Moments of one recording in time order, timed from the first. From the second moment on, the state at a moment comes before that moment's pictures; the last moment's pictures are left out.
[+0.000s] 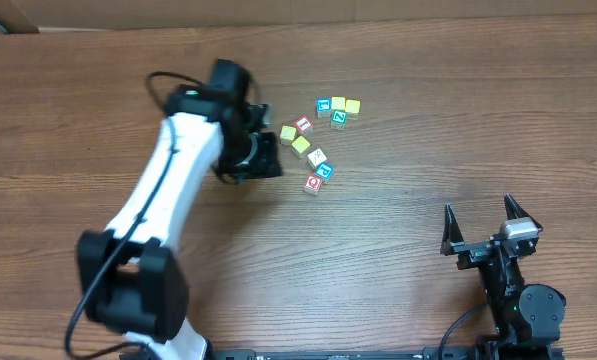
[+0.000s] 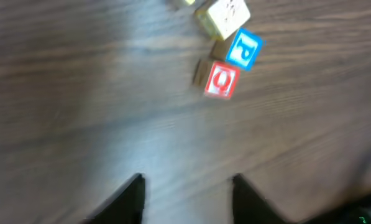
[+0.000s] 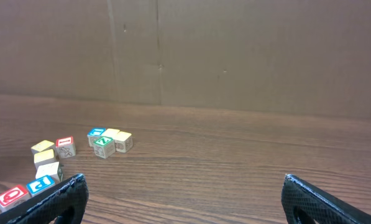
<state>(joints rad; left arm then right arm) -0.27 1.82 1.53 -1.14 0.29 -0.19 0.01 0.01 0.02 -0.02 -0.15 -0.01</state>
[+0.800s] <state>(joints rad) -0.52 2.07 1.53 -0.87 0.05 -0.16 0.01 0.01 0.02 -0.02 -0.15 -0.01</state>
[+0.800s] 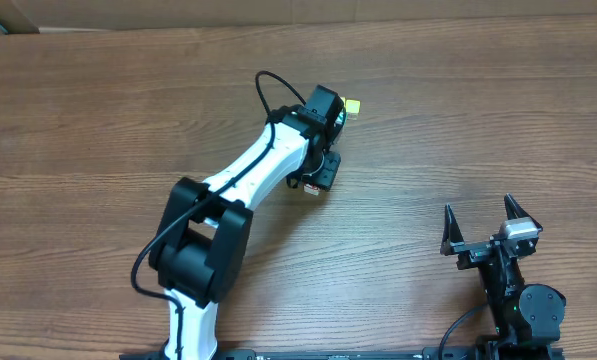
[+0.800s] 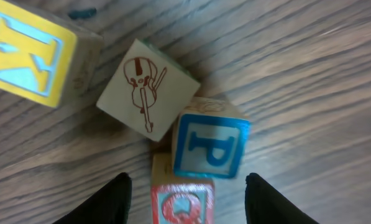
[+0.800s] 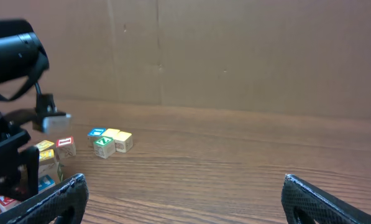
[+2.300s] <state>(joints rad) -0.45 2.04 1.51 -1.30 -0.02 -0.36 0.01 0.01 0.02 -0.02 -0.15 -0.01</state>
